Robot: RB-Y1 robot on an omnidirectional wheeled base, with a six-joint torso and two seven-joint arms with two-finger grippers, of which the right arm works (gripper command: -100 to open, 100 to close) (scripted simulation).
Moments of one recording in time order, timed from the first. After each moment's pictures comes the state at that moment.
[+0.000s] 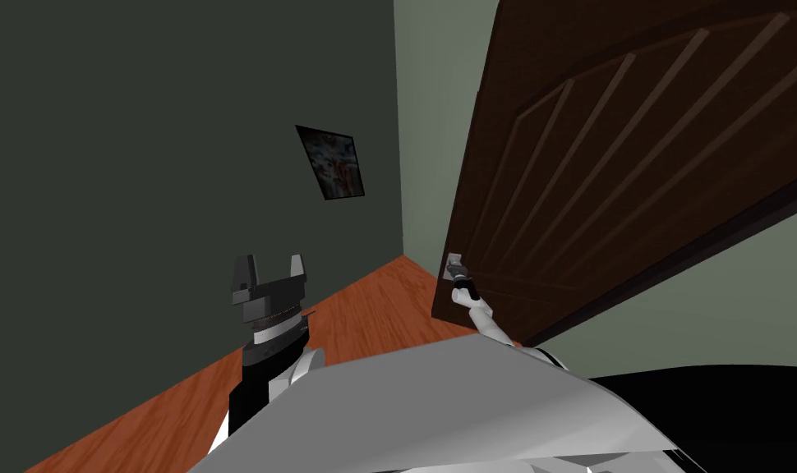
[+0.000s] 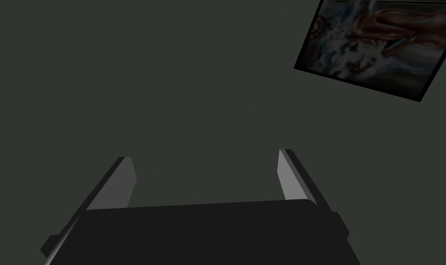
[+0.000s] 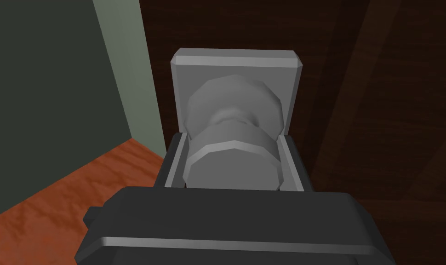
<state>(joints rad) -0.22 -0.21 -0.29 -0.93 -0.40 -0.37 -1.34</state>
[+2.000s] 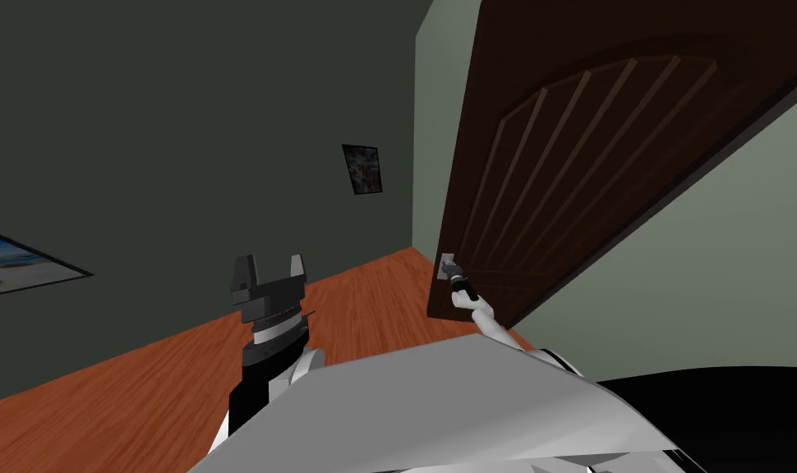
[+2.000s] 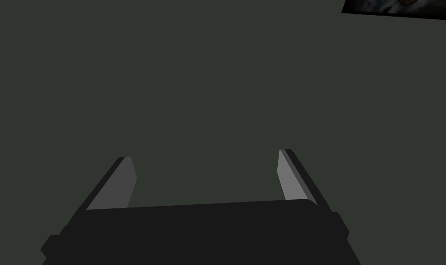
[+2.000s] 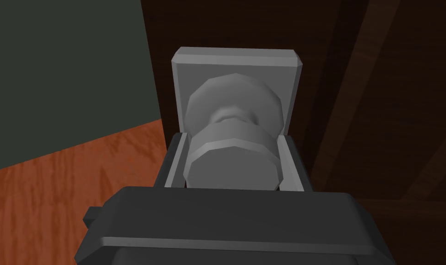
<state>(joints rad) -0.17 -0.27 -0.11 -0.99 -0.37 -0.37 -1.48</state>
